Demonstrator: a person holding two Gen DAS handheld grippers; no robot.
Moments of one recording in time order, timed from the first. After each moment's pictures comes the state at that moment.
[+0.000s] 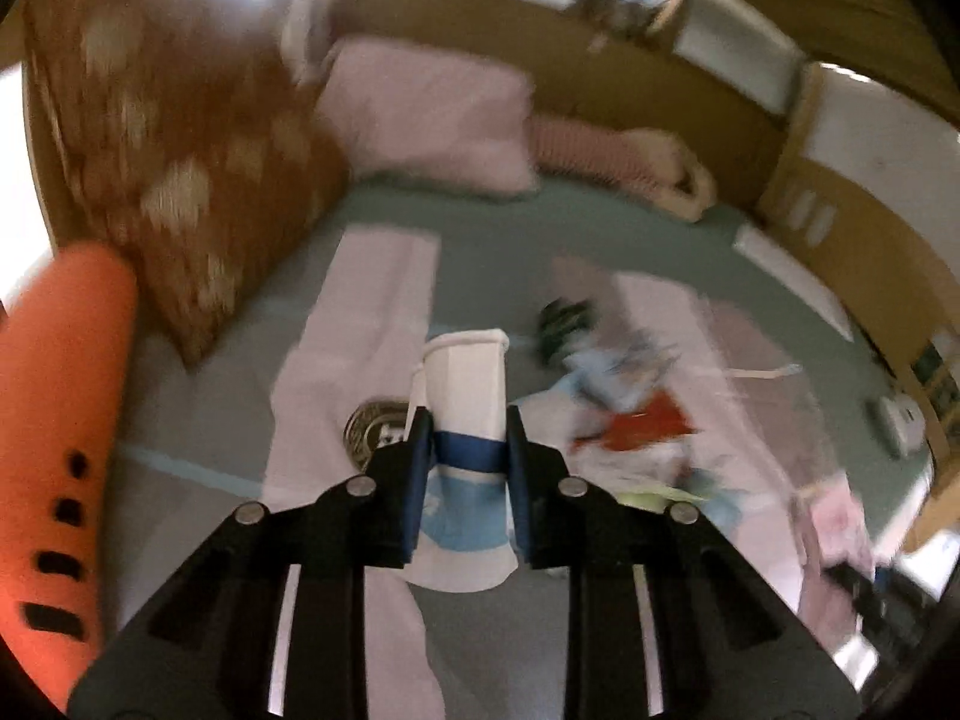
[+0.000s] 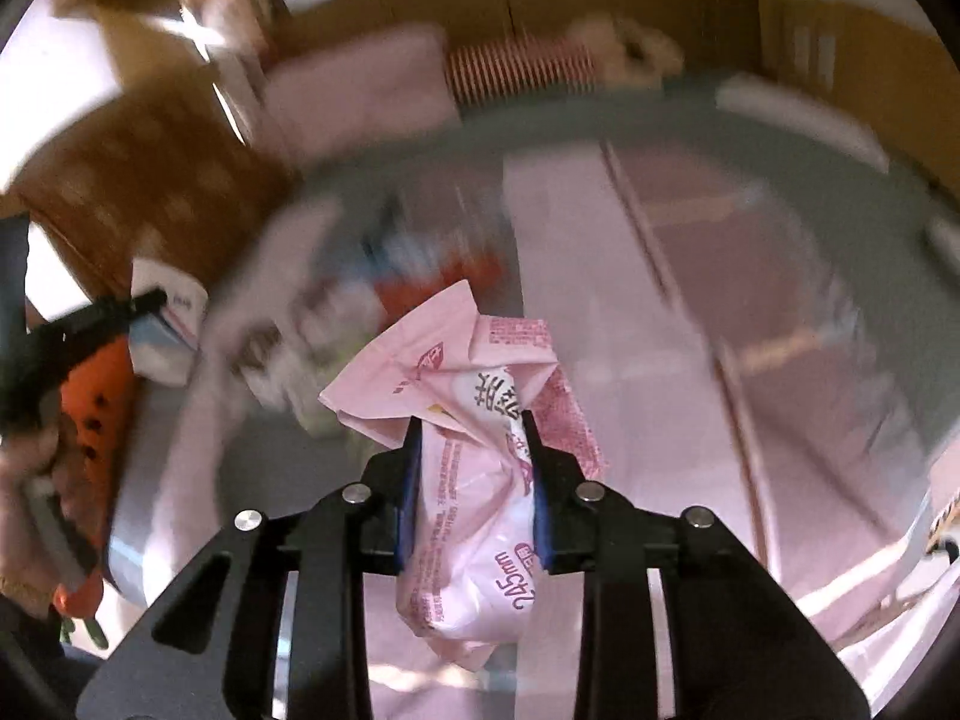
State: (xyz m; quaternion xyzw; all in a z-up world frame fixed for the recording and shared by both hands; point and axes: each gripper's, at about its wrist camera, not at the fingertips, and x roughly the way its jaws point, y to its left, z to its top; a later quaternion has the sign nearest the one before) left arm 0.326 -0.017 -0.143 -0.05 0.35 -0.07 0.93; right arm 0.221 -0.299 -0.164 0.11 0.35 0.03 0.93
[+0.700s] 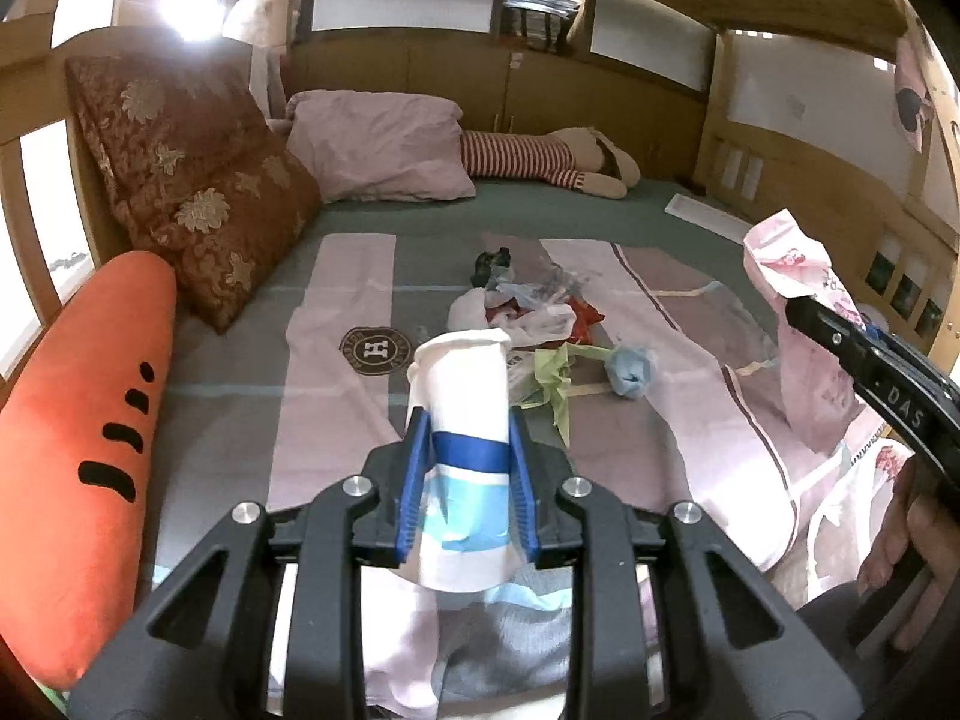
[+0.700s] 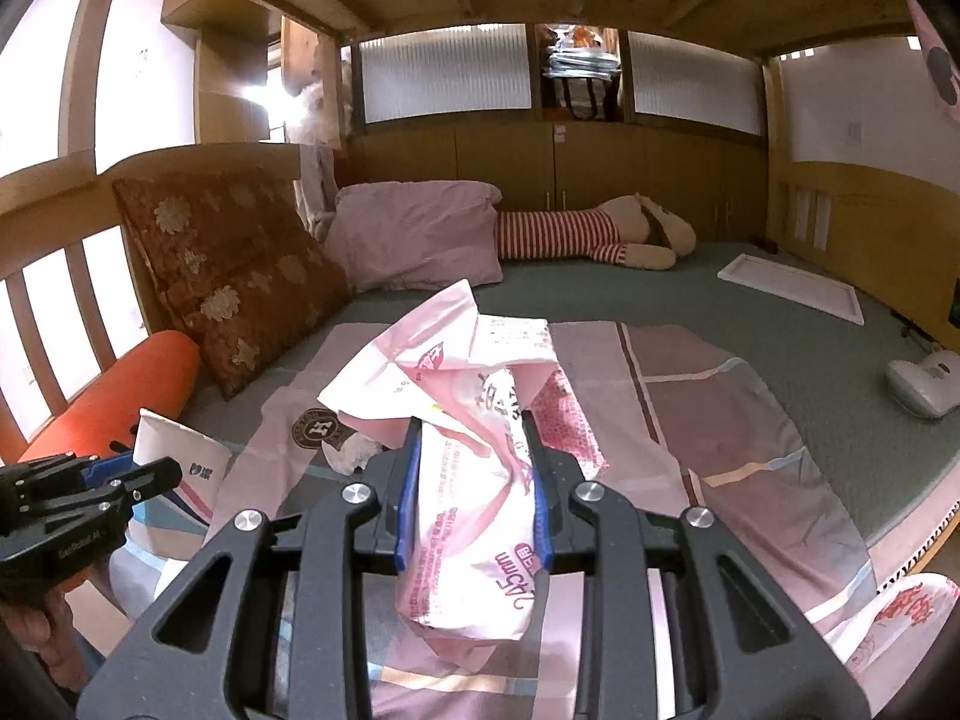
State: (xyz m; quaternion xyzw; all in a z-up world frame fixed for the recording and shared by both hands) left arm 0.165 -0.021 -0.147 0.00 0.32 -0.11 0.94; right arm 0.149 -0.248 -0.123 0.03 0.23 0.02 0.97
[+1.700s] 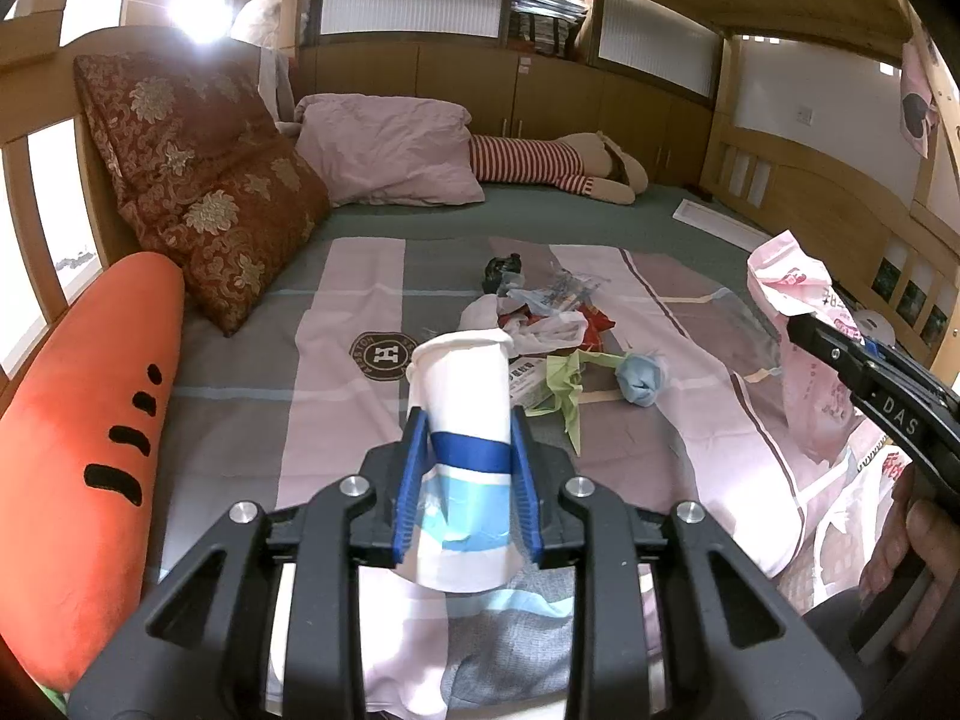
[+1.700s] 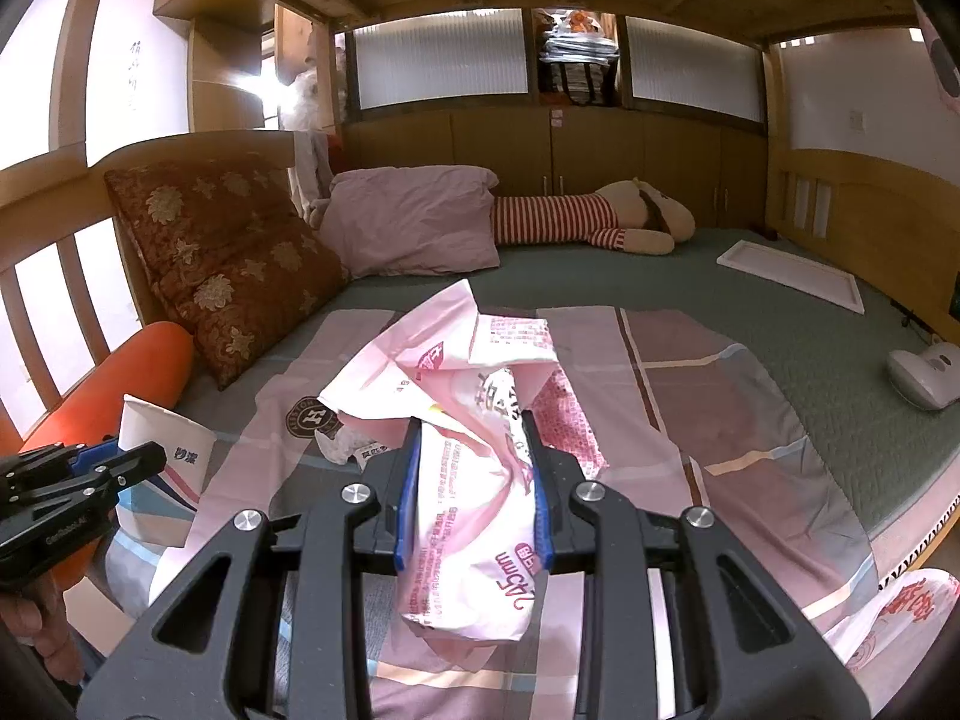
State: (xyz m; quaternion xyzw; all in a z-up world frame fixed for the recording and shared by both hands) left arm 0.164 -0.017 -0.147 0.00 0.31 -0.10 0.94; right arm 0.153 -0.254 -0.125 0.03 0.25 0.02 0.97
